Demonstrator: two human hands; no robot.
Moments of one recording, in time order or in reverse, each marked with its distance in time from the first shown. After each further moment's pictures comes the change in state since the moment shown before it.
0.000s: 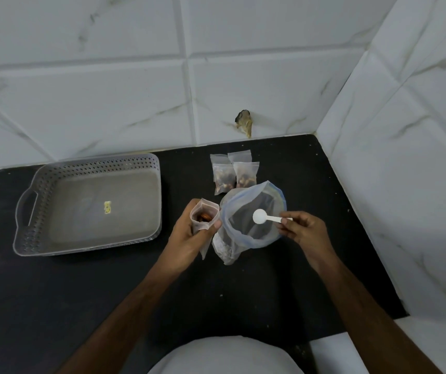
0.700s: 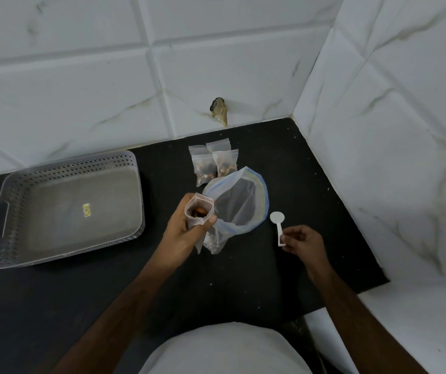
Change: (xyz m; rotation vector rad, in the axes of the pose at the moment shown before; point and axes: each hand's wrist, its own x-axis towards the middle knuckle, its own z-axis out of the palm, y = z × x) left_hand 0.003 -0.005 0.021 0.017 -0.072 0.029; right_hand -0.025 0.066 -0.043 -0.107 0.199 0.101
